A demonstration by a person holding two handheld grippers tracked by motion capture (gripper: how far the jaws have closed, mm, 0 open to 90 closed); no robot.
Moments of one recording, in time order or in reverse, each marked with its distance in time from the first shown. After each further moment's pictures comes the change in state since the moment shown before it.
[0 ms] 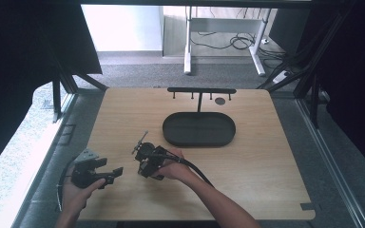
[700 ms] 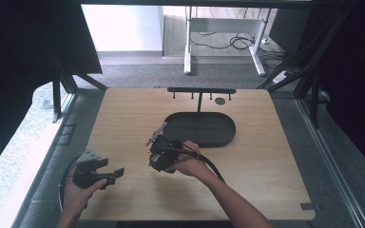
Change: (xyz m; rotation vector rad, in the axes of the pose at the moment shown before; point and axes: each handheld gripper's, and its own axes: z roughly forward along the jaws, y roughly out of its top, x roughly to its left) left arm -0.002 0.000 0.004 0.012 -0.002 0.007; right arm -0.011 -0.022 -0.059 -0.084 -0.049 0.036
